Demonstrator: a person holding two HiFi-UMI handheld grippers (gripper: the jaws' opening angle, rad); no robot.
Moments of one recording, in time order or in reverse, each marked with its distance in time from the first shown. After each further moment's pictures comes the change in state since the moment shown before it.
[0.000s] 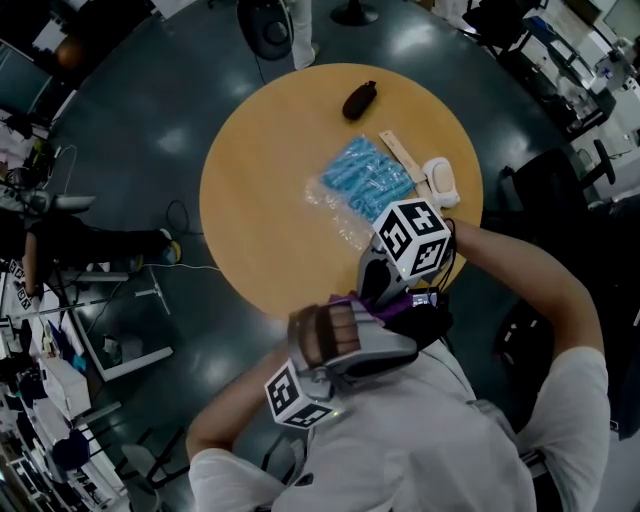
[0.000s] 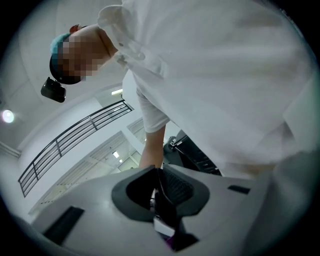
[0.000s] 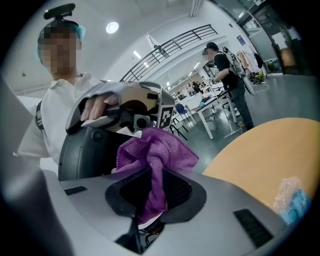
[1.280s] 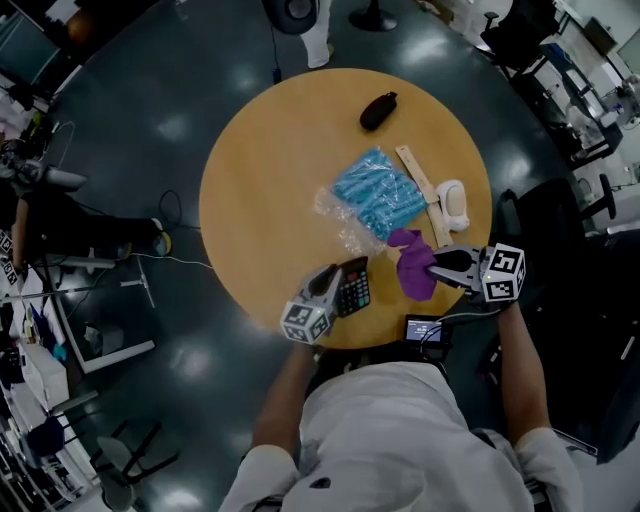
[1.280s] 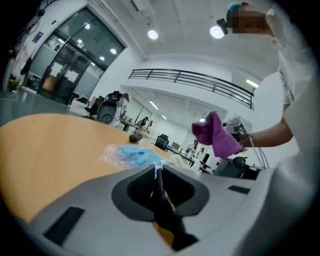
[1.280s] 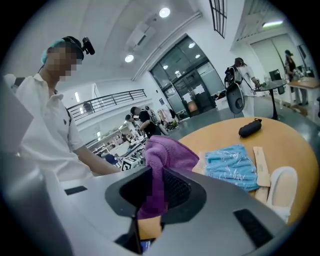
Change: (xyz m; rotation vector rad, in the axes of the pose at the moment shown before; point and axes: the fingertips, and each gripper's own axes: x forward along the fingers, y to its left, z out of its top) left arm -0.090 -0.129 -0.397 -1.322 0.353 0.753; right arm -0.124 -0.071 -0.146 0.337 -0.663 -0.834
